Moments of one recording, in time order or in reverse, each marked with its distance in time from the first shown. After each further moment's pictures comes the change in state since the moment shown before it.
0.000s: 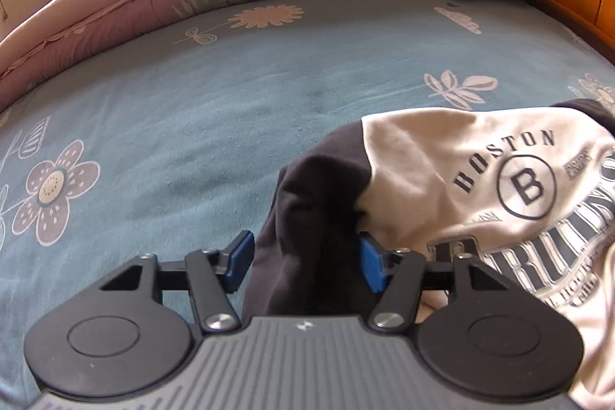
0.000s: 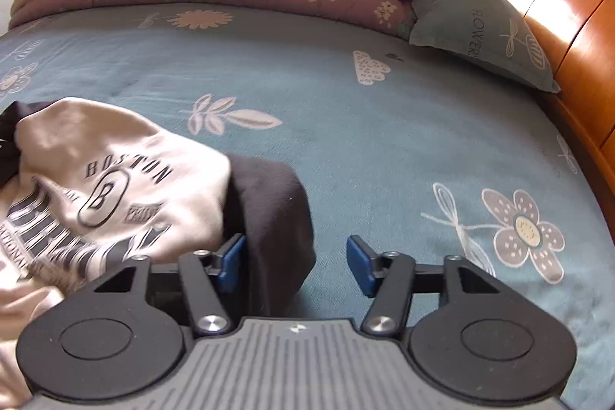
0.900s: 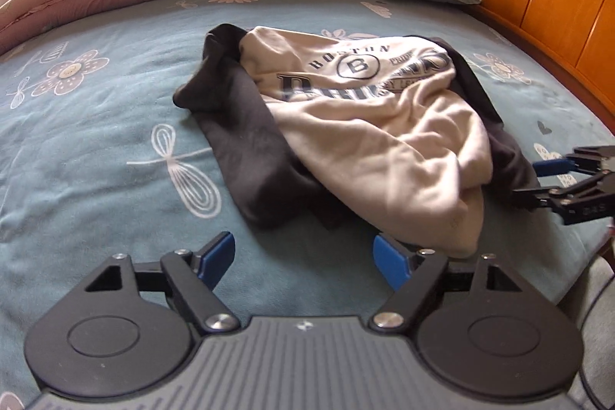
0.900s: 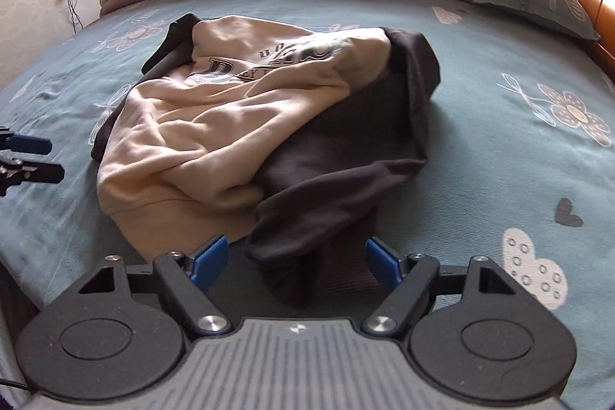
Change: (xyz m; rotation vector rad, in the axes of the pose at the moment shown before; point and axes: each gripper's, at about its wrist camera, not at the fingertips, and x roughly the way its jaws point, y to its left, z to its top) left arm -0.152 -0.066 -0.156 -0.106 -0.029 -0.110; right arm -0.110 0.076 -0.153 -0.008 0.001 0.252
